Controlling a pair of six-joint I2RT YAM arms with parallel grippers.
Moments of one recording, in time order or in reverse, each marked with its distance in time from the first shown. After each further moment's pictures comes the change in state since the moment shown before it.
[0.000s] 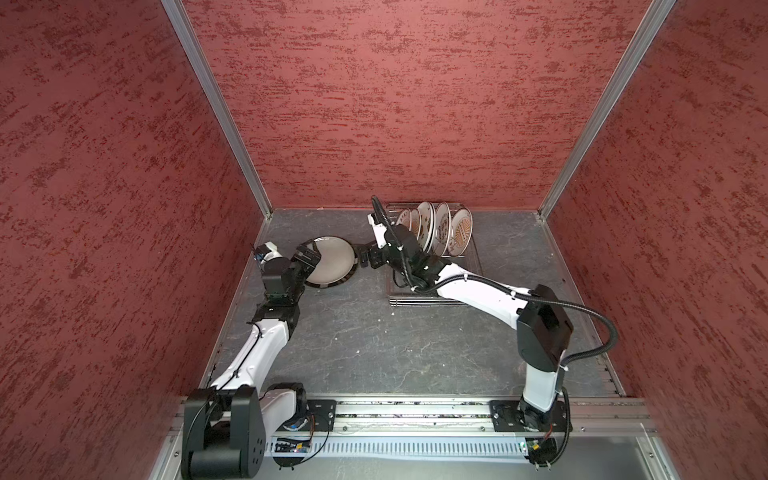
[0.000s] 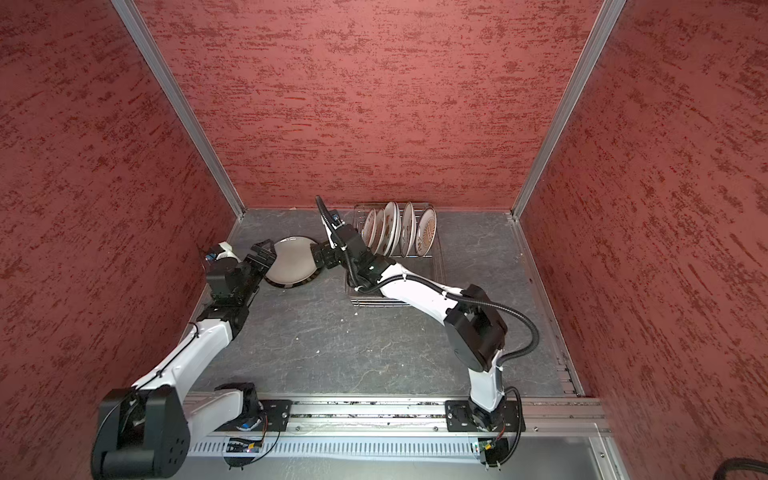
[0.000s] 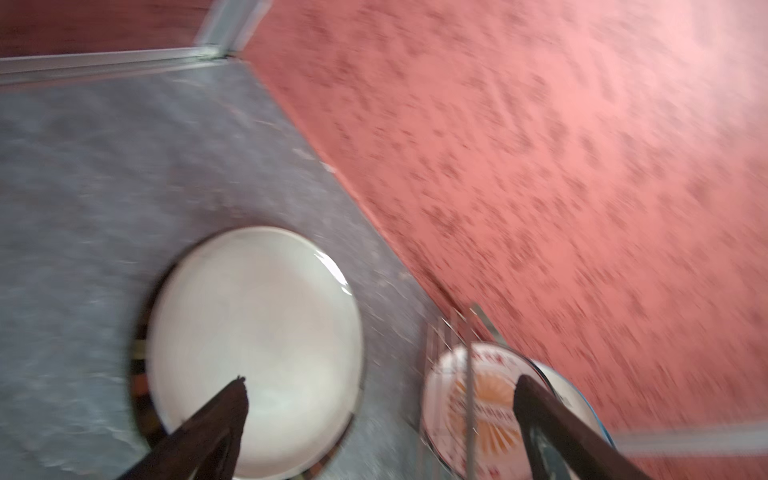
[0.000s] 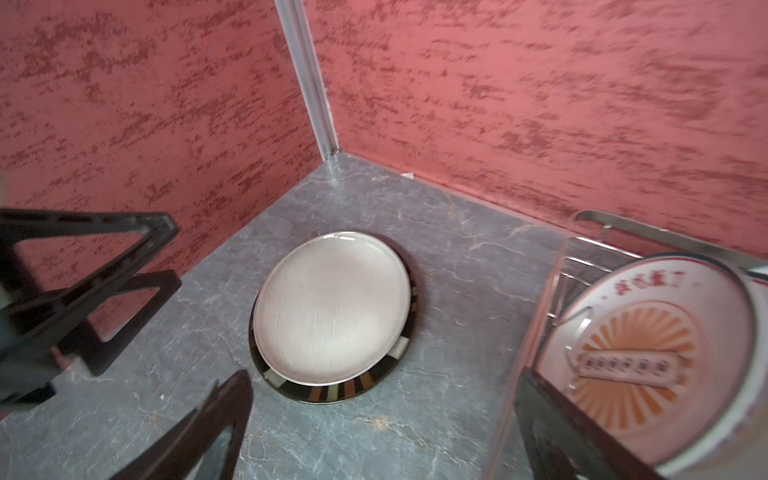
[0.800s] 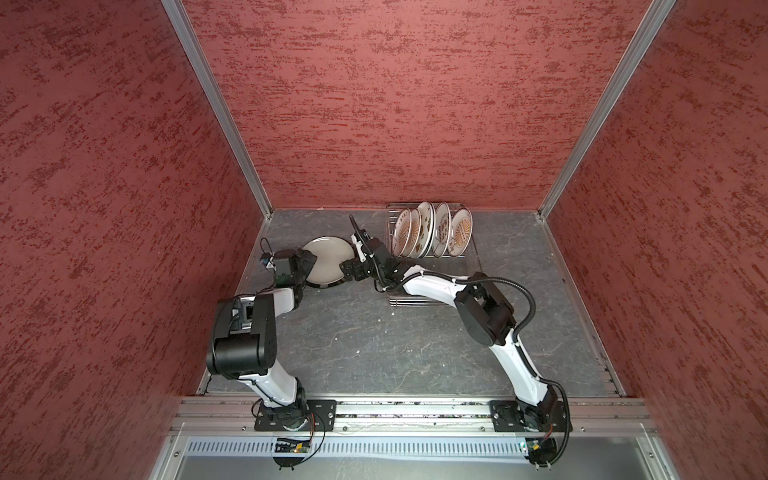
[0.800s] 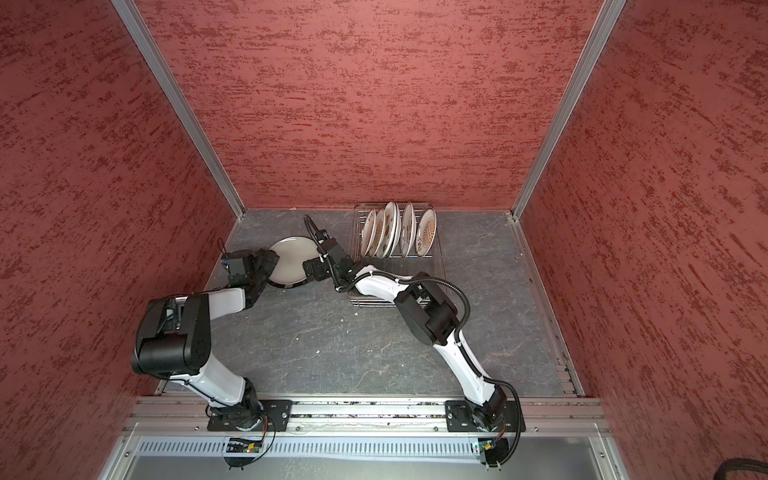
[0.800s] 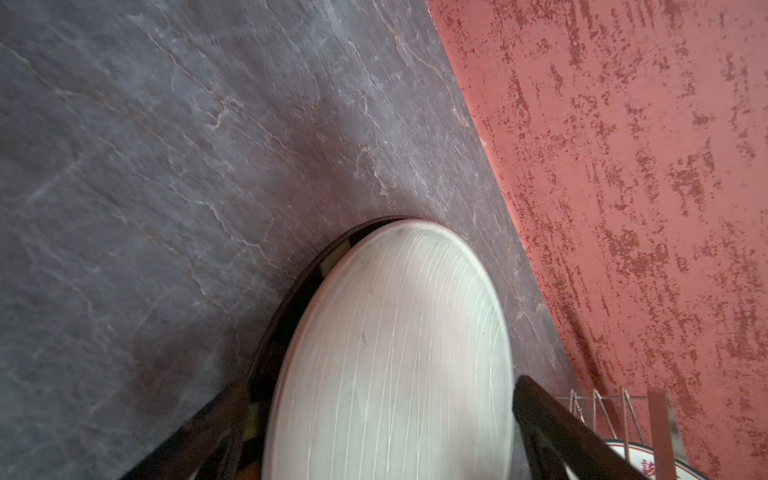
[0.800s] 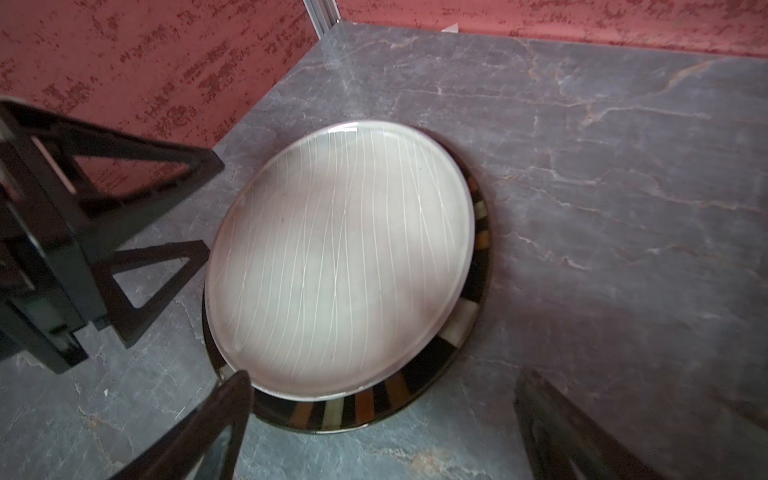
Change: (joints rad) left arm 0.143 0.573 0.141 0.068 -0.061 -0.095; right arm -0.019 0.465 0.271 -0.002 -0.190 0.123
